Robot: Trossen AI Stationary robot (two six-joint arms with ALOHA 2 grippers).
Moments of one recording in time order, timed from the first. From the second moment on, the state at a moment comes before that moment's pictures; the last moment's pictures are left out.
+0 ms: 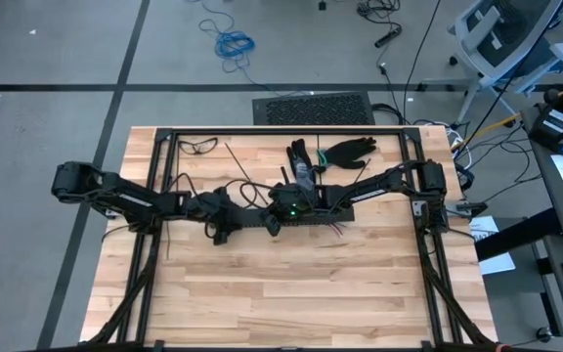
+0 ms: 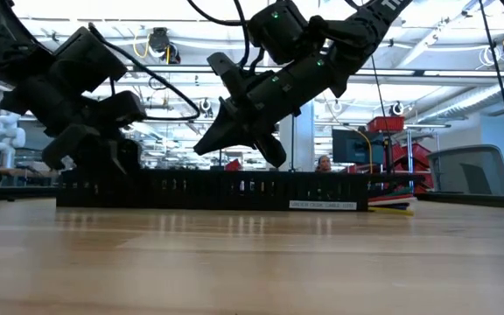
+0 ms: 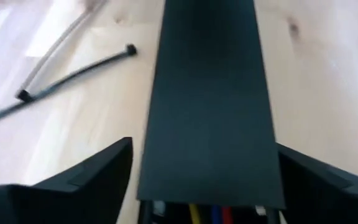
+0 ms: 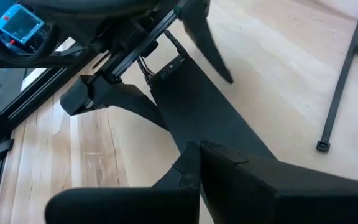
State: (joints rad) left arm 0.06 1.28 0.23 0.35 -0.02 0.03; right arm -0.04 1.97 1.17 0.24 -0.01 0.64
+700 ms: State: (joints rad) left arm 0.06 0.88 0.29 -0.24 -0.04 -0.06; right arm -0.04 1.97 1.17 0.23 -0.01 0.60
